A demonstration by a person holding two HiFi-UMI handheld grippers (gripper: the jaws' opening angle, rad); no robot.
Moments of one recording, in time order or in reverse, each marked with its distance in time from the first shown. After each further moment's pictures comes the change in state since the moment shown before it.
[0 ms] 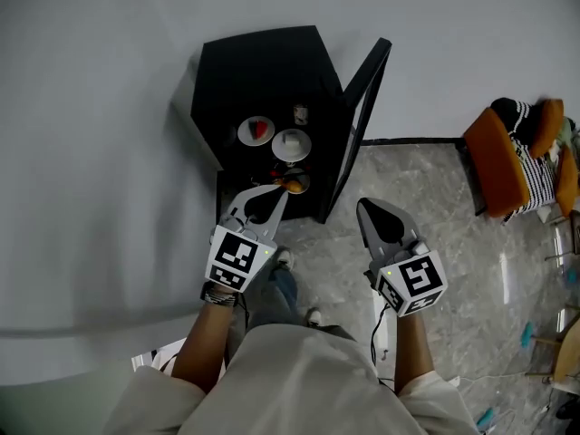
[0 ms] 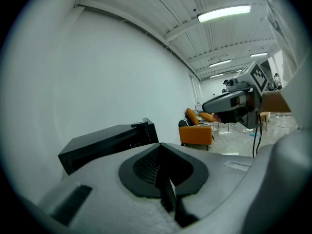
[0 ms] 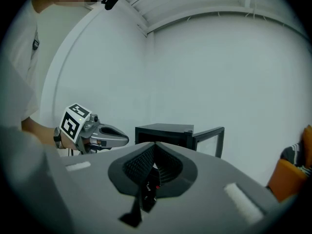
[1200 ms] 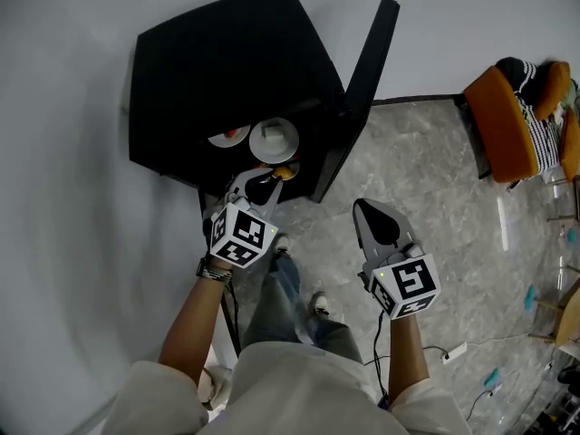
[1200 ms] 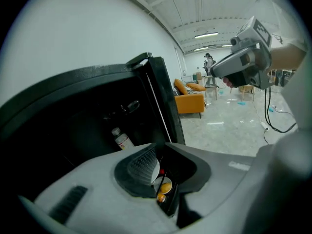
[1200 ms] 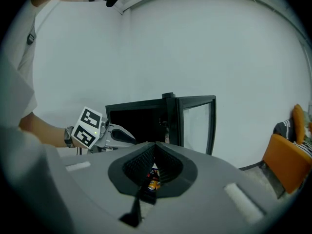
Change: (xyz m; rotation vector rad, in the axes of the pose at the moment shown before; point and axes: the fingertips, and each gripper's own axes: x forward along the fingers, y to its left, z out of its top) left arm 0.183 0.090 -0.143 0.178 0.301 -0.173; right arm 0.128 -0.090 -0.097 0.151 0.190 -0.135
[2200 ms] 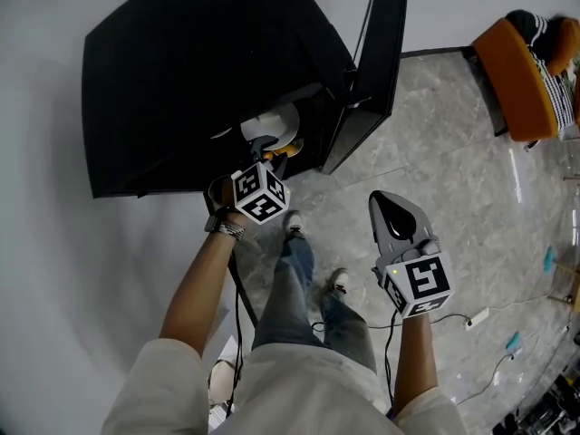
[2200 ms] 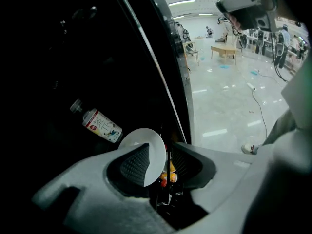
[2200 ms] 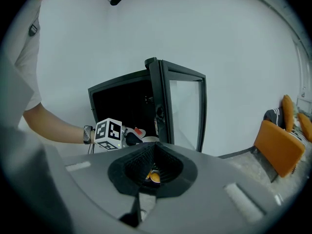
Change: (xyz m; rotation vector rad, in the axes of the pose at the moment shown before) left arm 0.145 0.015 -0.120 0.281 0.300 -0.149; right arm 0.045 -0.034 -0.071 0.069 0.119 -0.107
